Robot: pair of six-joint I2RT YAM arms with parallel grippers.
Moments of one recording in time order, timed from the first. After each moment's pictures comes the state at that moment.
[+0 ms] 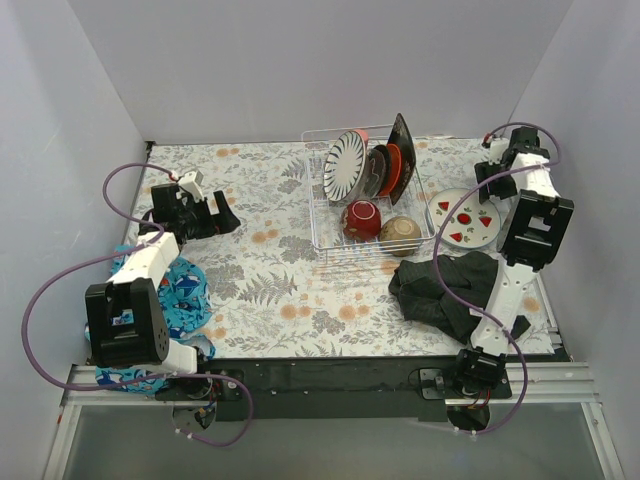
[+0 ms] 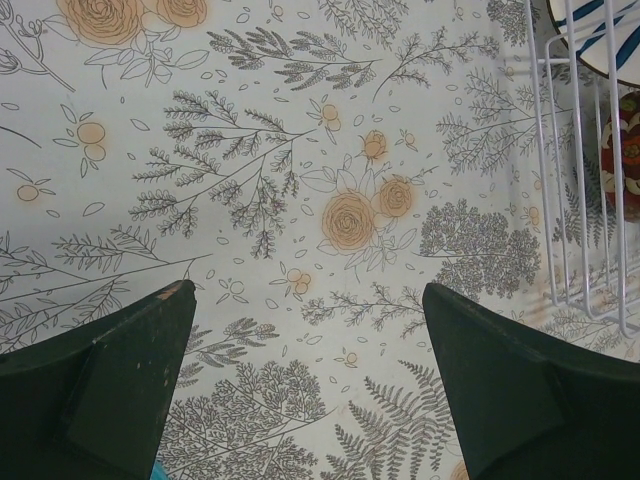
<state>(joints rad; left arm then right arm) 0.11 1.43 0.89 -0.16 0.42 -0.17 -0.27 2.33 2.00 -0.76 -0.09 -0.43</state>
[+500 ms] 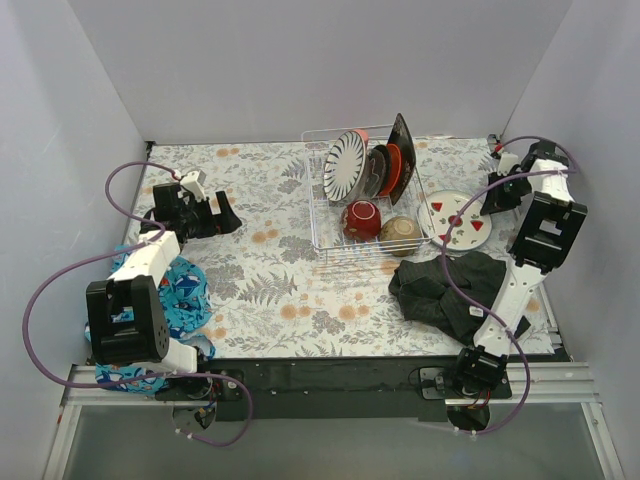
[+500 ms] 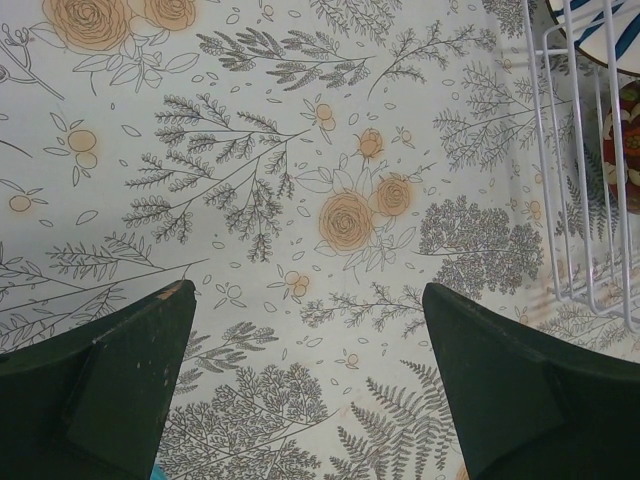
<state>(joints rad) 0.10 1.46 0.90 -0.16 0.44 -0.15 -0.36 2.37 2.02 -0.94 -0.43 -0.48</state>
